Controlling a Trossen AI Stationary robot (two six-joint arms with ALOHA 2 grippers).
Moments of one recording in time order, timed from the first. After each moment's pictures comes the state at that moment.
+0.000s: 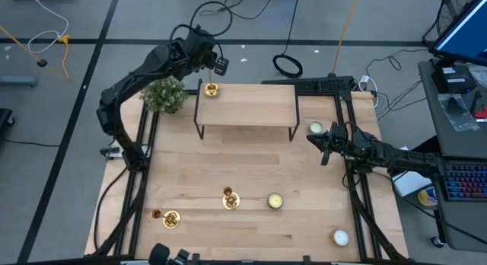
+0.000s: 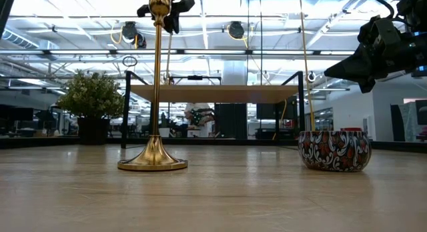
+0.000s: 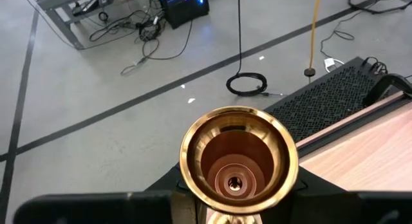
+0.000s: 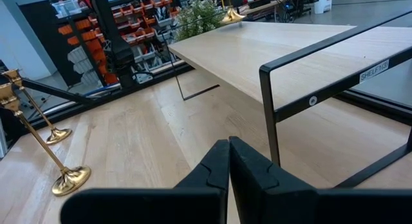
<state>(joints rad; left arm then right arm) 0.55 1.69 2.01 -1.01 -0.54 -0.29 -0.16 0.07 0.10 -0.16 0.18 0.30</state>
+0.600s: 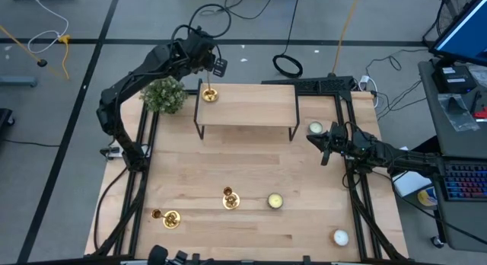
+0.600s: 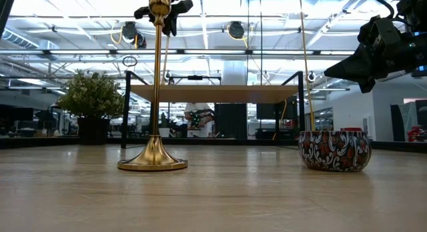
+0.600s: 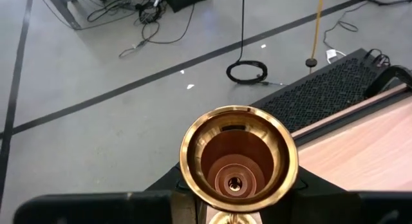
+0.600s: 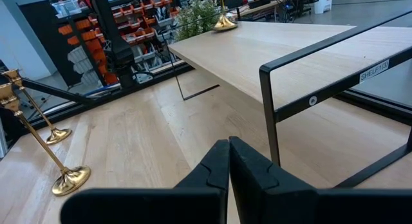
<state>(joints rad) 0.56 1.69 2.01 -1.07 -0.52 -0.37 -0.16 0.07 0.10 -0.16 0.18 0.30</state>
